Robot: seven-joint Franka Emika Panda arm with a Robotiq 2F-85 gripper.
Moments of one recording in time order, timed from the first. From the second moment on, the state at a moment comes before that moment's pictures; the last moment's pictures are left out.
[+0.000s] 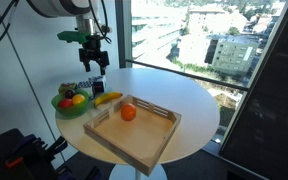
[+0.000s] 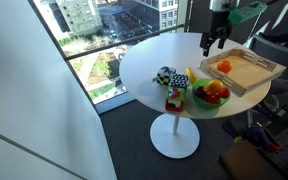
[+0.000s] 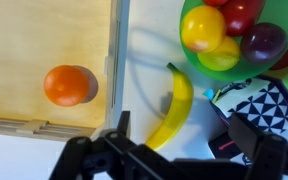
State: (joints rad) arm 0.10 0.05 0.06 -2.27 -0.05 2.23 0.10
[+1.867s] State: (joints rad) arm 0.10 0.29 0.04 -2.17 -0.05 2.33 0.11
